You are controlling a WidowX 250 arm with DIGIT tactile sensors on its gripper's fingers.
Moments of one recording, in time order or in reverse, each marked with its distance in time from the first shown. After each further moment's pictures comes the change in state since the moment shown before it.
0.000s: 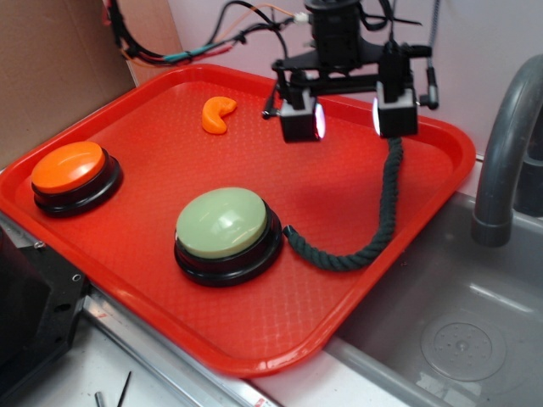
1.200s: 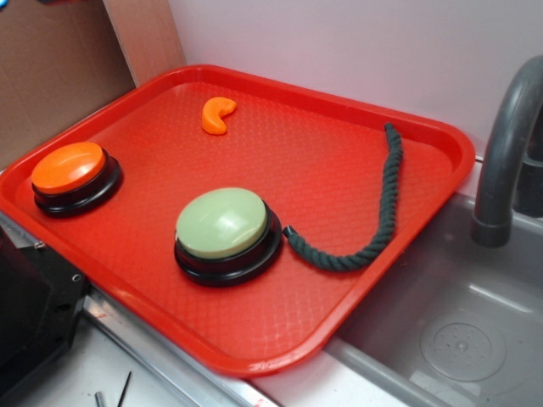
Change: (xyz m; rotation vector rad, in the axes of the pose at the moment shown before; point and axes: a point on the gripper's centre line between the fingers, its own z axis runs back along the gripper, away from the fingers) arm -0.064 0.167 0.161 -0.049 -0.044 -0.149
